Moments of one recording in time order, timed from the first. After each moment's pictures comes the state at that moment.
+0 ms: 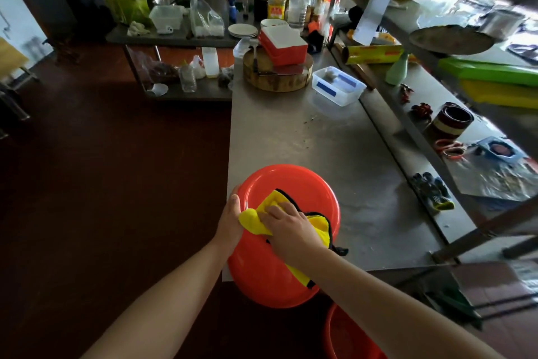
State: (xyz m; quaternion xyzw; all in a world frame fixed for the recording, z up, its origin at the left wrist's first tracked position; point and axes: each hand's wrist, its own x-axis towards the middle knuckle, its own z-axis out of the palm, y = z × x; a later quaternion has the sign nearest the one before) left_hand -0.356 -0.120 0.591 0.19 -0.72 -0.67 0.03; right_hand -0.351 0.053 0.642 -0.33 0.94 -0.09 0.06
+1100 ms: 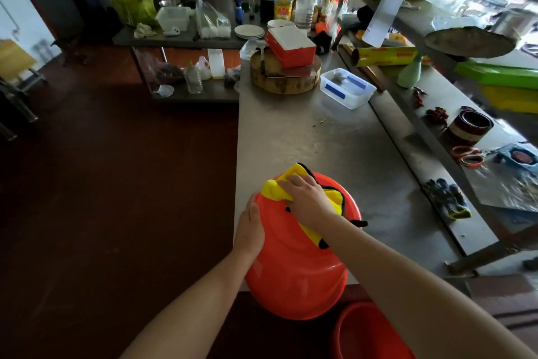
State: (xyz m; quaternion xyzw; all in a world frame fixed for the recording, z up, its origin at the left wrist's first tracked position) left_hand -0.369 -0.109 0.586 0.16 -0.78 -0.60 0.06; right_hand -0.449 0.044 0.650 -0.28 0.95 -0.11 0.05
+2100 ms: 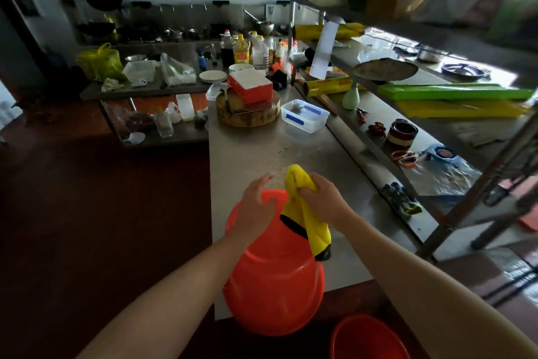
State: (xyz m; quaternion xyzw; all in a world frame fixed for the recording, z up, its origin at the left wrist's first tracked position) left_hand -0.393 -0.050 0.697 -0.02 -0.85 -0.51 0.11; right_hand -0.417 0.139 0.730 -0.05 0.87 -0.48 0.01
